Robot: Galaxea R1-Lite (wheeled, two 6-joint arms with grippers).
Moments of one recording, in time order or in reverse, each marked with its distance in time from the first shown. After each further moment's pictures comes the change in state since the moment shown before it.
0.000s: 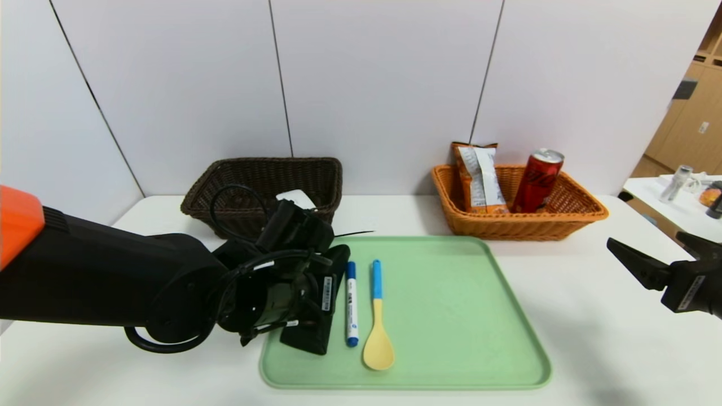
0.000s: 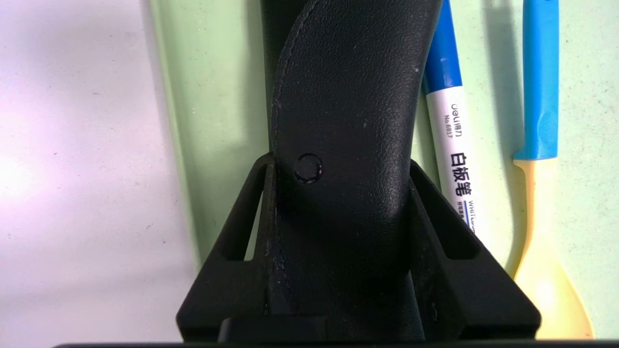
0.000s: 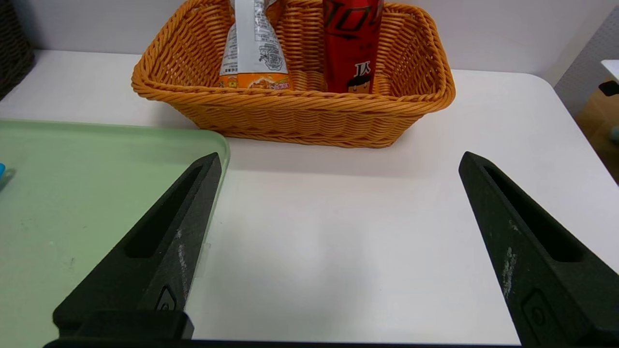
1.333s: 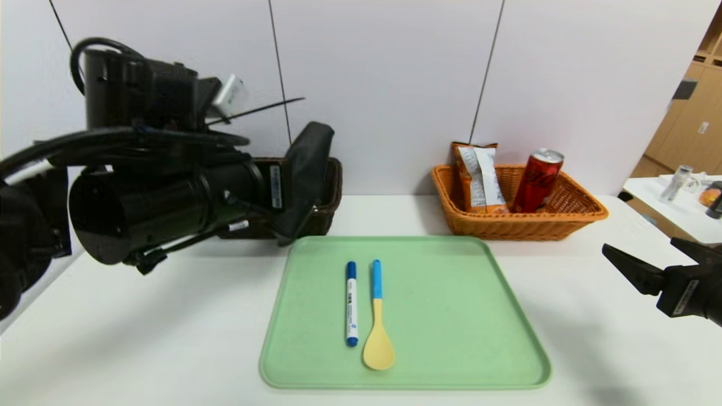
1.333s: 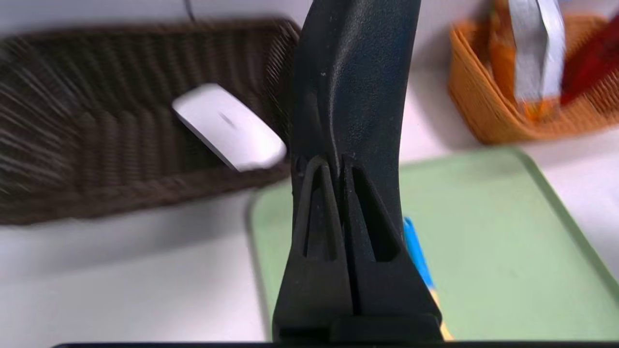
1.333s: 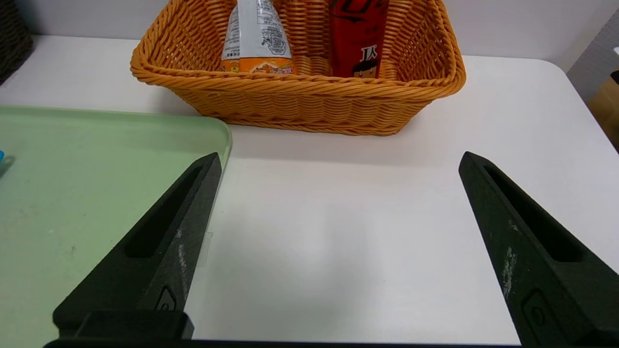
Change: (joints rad) left arm 0.119 -0.313 -0.107 -0.174 0.018 0.308; right arm 0.000 0.014 0.011 0.004 0.009 0.001
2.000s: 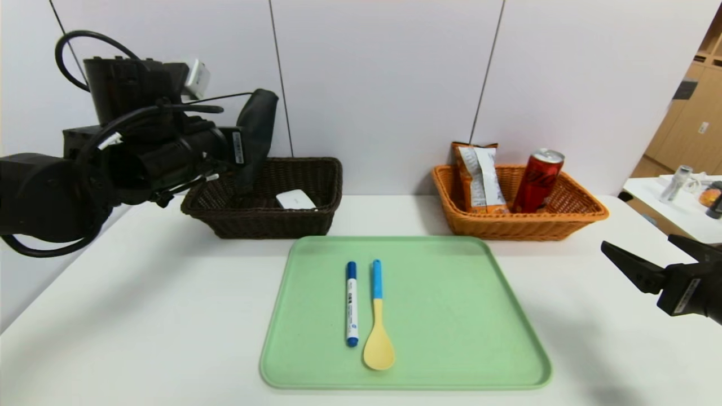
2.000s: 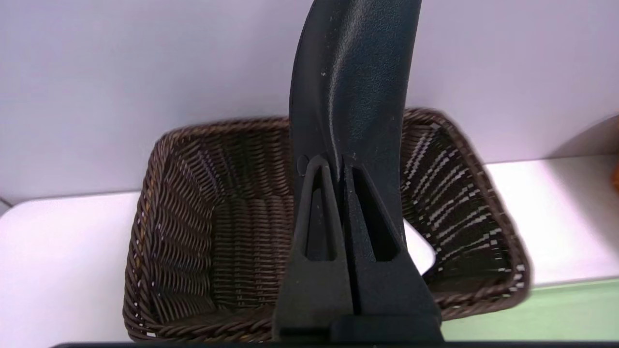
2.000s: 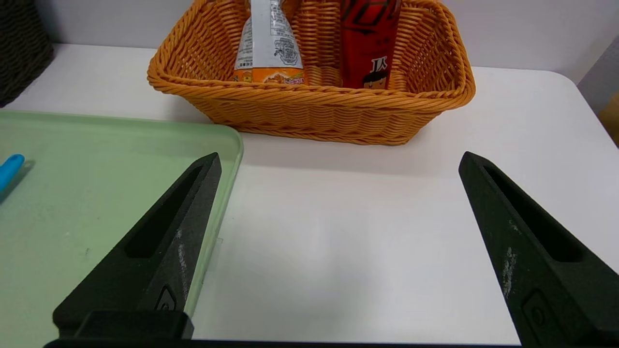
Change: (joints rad) left arm 0.299 0.188 -0.046 -0.258 -0.099 0.155; right arm 0.001 -0.004 -0.004 -0.014 0.025 0.007
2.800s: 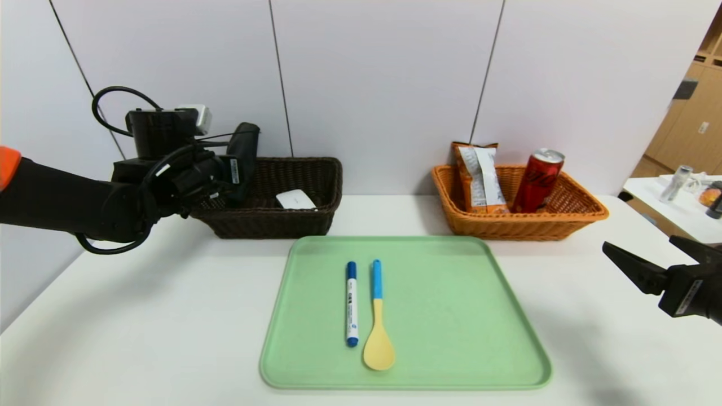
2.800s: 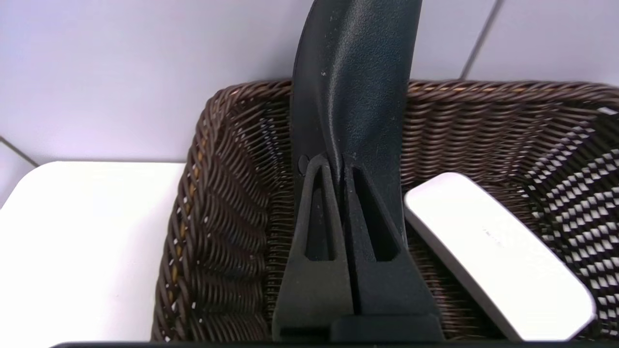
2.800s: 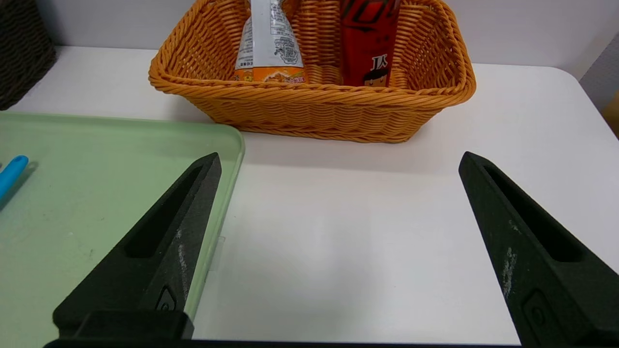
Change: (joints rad) left arm 0.130 0.198 -0.009 -0.129 0.000 -0.004; right arm -0.001 -0.006 0.007 0.000 0.000 0.010
